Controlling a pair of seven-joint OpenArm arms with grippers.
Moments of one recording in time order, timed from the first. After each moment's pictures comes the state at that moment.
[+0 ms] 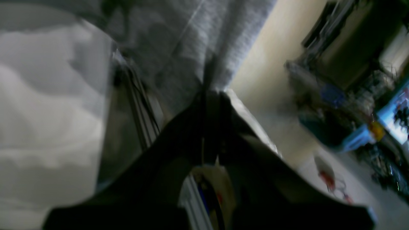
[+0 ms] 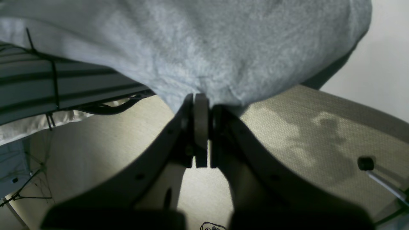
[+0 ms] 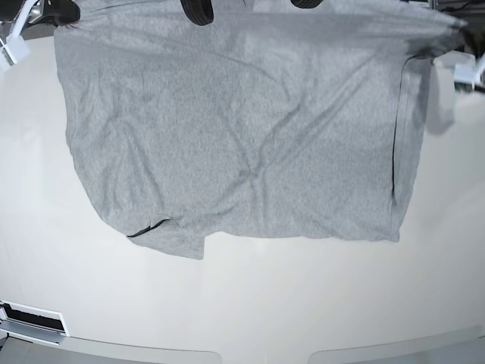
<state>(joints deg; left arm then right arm) 30.8 -81.4 2.8 110.7 -76.7 -43.9 79.0 -49.0 18.1 42.2 119.7 67.9 40.6 -83.6</state>
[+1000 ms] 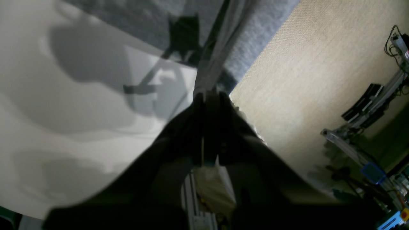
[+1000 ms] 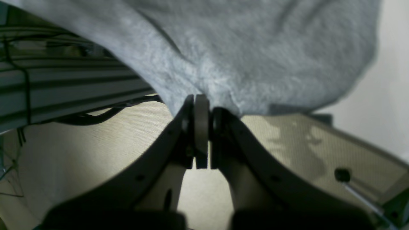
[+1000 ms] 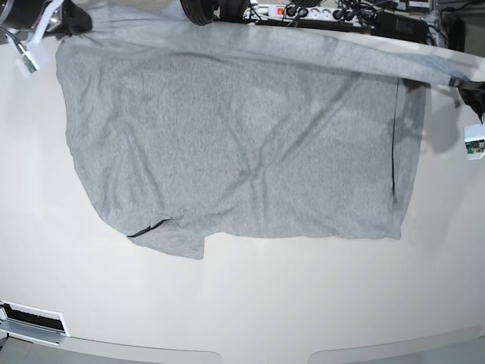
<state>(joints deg) 22.2 -73.3 -5.1 107.8 -70.6 -43.9 79.0 -45.8 18.1 32.6 119.7 55.4 40.6 -74.8</state>
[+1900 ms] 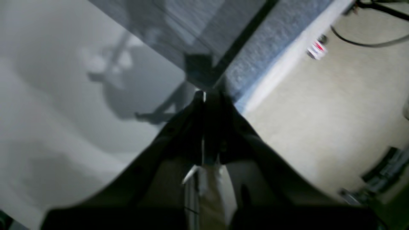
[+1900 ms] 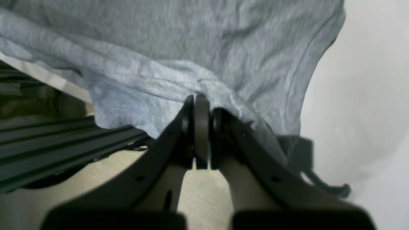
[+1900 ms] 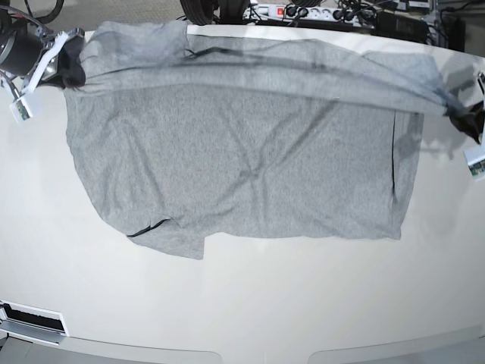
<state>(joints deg) 20.0 -68.4 -5.1 100.5 -56.8 -43.9 58.3 -33.8 17.9 31.9 114.1 48.0 40.6 -68.1</state>
